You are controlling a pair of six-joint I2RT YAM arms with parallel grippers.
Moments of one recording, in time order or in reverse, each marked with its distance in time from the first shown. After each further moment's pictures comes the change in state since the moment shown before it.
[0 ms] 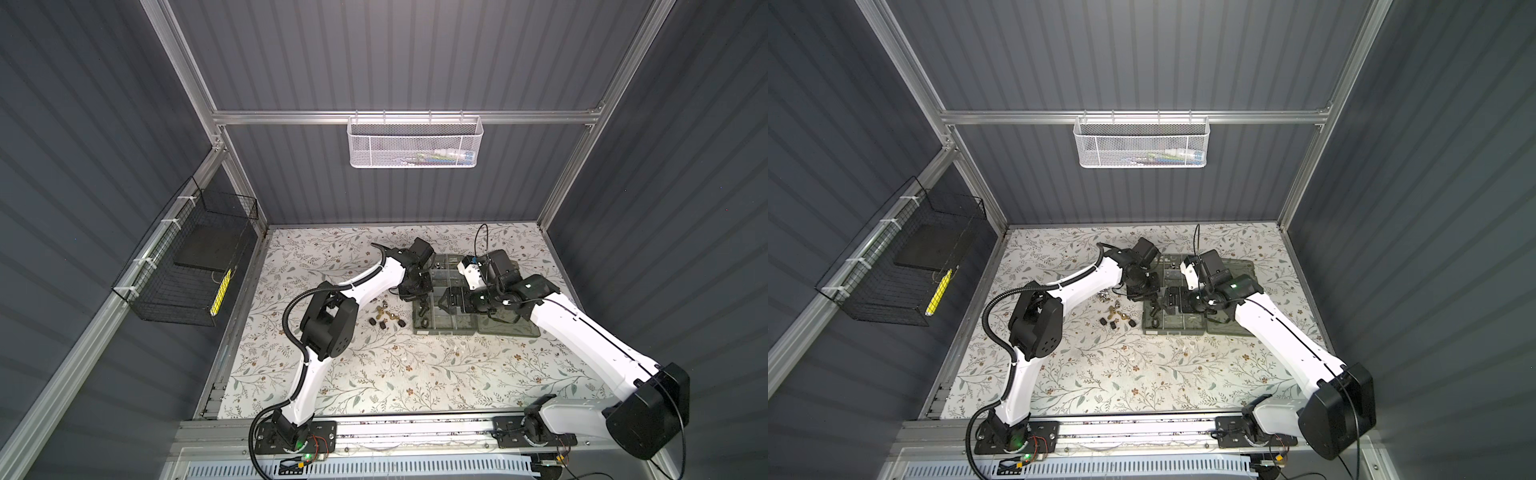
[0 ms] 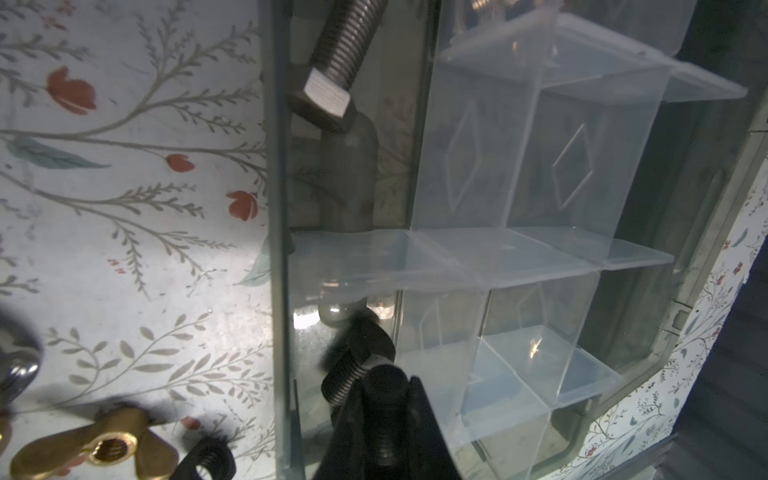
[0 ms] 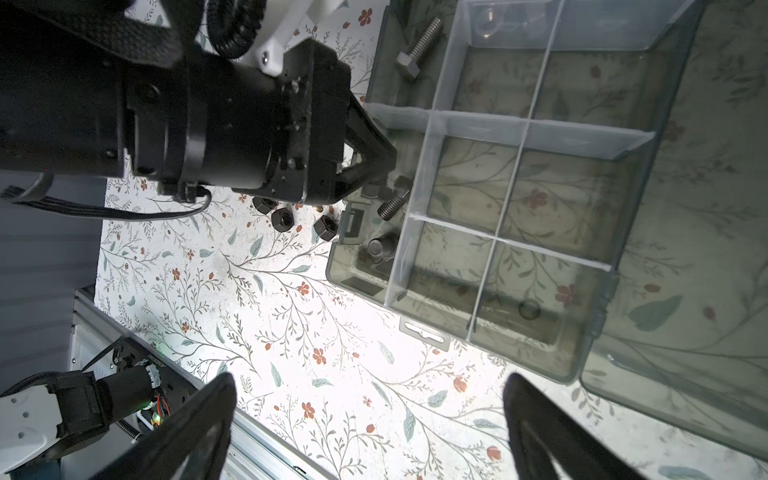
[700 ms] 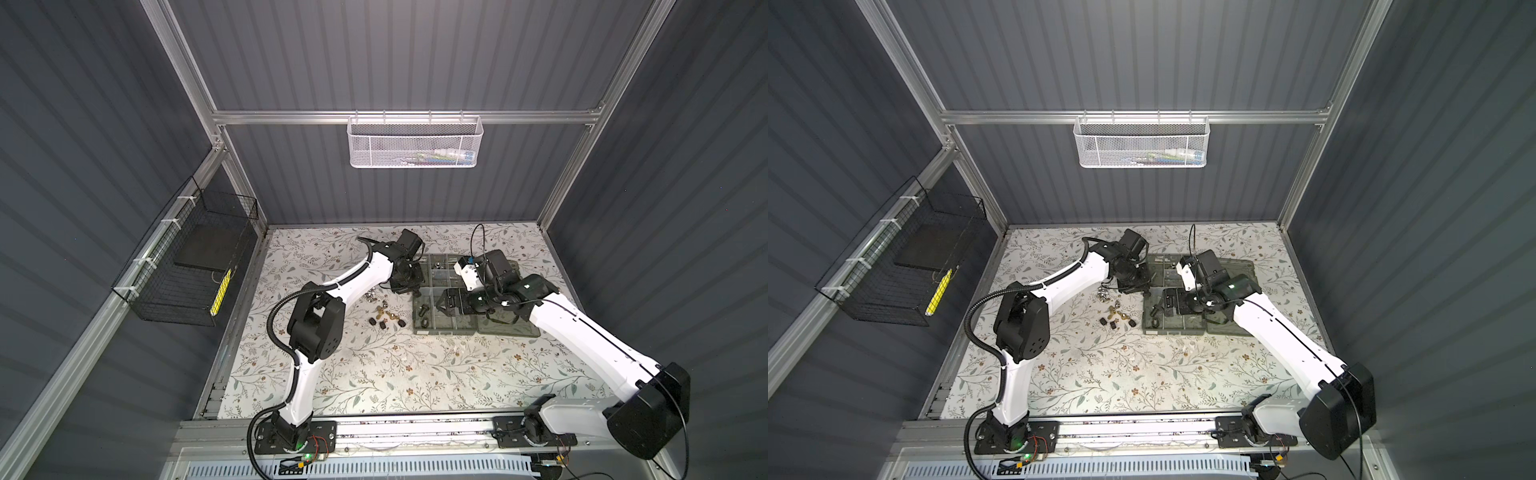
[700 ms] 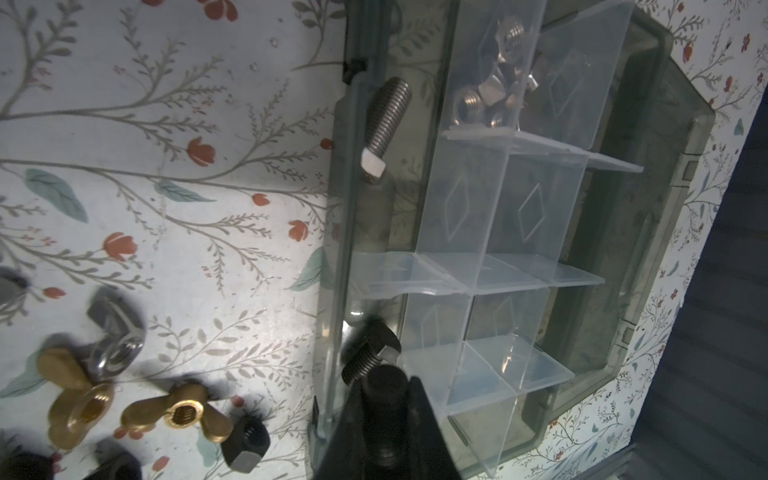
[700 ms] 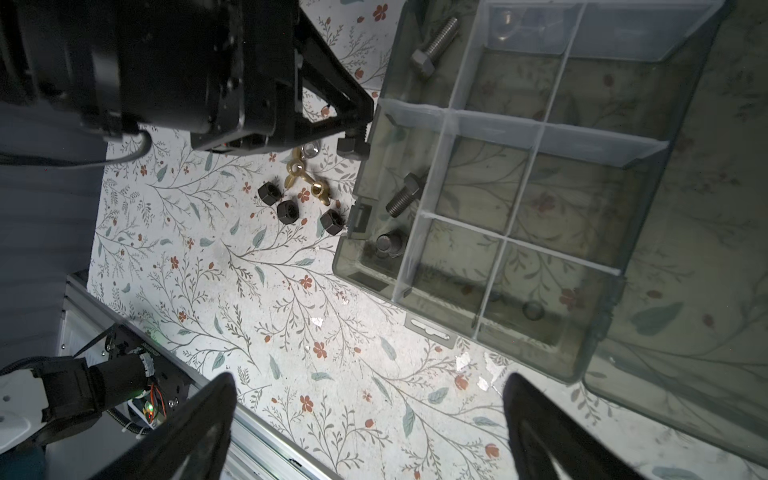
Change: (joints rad) left arm 0.044 -0.076 -0.030 0.025 -0.003 -0.019; right arm 0.022 0.000 0.015 -0.016 0.018 -0.015
